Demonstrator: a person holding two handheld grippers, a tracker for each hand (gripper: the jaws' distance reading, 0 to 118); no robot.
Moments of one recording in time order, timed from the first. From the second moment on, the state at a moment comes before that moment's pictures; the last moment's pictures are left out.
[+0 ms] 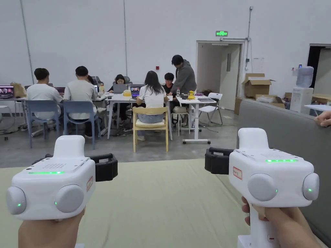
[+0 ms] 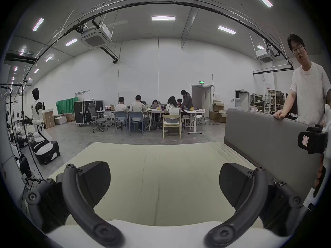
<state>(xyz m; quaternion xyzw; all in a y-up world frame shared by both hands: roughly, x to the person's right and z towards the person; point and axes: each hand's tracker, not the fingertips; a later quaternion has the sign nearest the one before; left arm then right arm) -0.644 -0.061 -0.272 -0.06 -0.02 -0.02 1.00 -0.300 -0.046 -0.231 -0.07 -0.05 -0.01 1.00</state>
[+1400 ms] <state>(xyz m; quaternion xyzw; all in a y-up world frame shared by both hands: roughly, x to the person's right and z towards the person) -0.648 -0.056 -0.273 -0.07 -0.02 -0.01 1.00 -0.321 -0.042 -0.227 -0.07 -0.05 0.02 1.00</state>
